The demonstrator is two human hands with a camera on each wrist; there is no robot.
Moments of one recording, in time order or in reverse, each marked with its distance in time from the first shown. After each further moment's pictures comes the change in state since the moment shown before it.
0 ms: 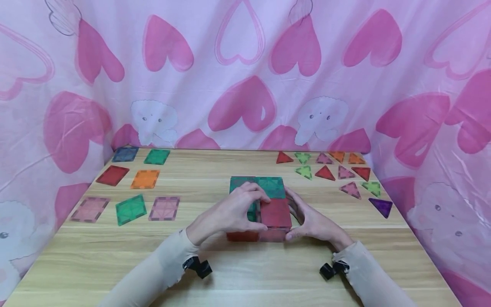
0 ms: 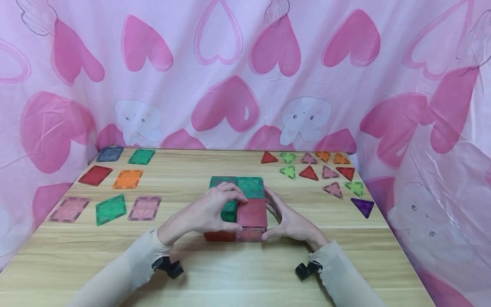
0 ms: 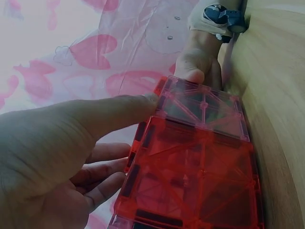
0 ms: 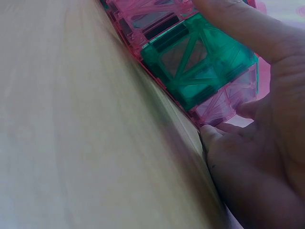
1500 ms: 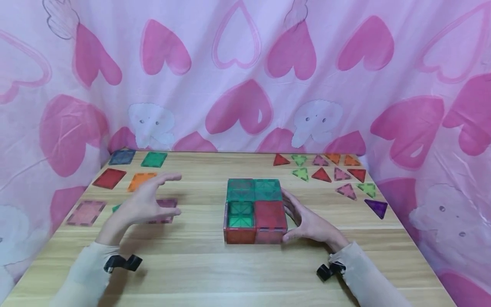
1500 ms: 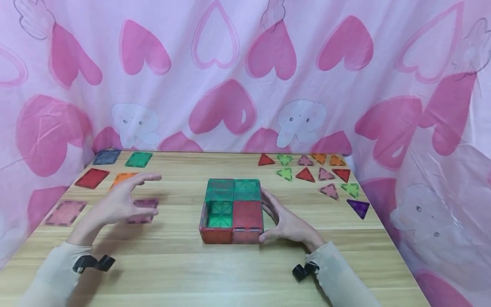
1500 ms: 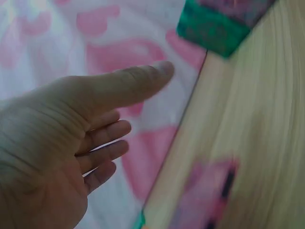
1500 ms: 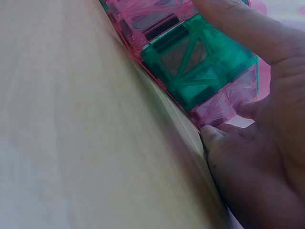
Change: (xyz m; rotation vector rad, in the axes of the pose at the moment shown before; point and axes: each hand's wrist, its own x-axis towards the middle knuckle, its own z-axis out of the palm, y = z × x) left_hand -0.149 -0.109 -0.091 -0.021 0.198 -0.444; right_hand 0.001 0.003 0.002 0.019 -0.017 -0.048
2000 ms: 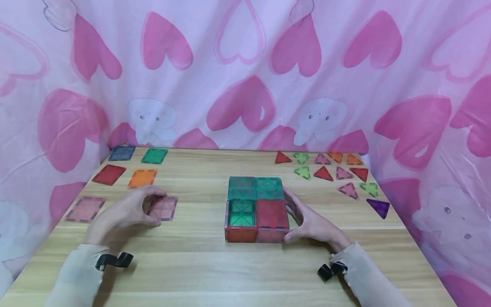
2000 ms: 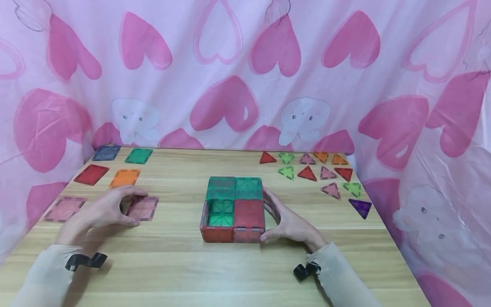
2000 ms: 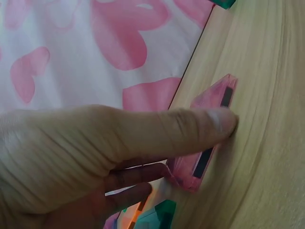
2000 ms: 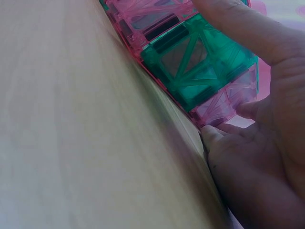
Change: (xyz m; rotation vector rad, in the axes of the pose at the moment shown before) left_hand -0.021 -0.048 -0.010 0.045 -0.189 -0.094; right_hand 0.000 -0.003 -0.001 0.002 0.015 0.031
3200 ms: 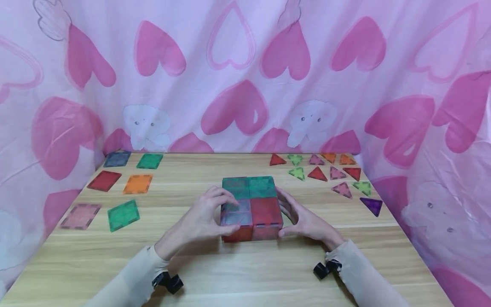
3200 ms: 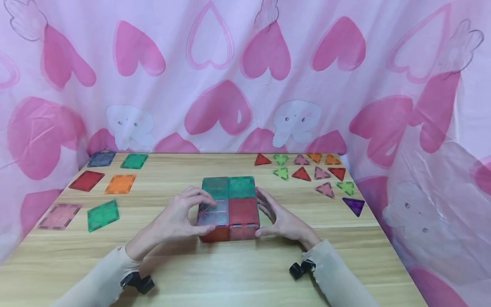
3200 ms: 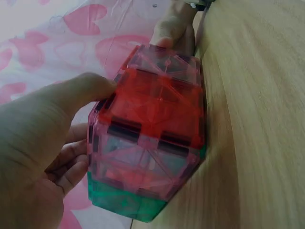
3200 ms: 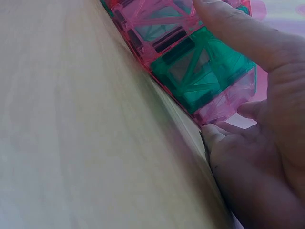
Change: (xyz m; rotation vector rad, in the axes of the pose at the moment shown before) left_hand 0.056 0.163 0.096 -0.073 0.208 0.435; right_hand 0.002 0.008 -0.001 -0.004 -0.009 -0.062
